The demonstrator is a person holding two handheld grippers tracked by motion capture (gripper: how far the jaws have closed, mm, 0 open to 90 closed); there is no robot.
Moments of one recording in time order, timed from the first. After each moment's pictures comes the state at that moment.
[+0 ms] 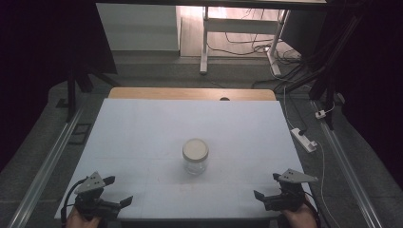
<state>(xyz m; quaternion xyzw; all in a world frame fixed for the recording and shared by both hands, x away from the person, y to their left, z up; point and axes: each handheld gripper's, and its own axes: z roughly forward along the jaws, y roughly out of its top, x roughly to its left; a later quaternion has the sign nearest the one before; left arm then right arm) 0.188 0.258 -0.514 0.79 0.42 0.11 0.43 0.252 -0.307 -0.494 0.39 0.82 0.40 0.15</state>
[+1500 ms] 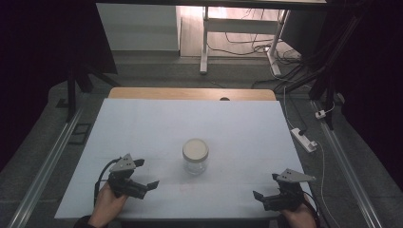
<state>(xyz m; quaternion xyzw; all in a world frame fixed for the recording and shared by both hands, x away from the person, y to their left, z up) 0.256 0.201 -0.515 0.81 0.34 0.09 0.46 0.253 -0.305 -0.495 0.39 0.82 0.39 0.15</state>
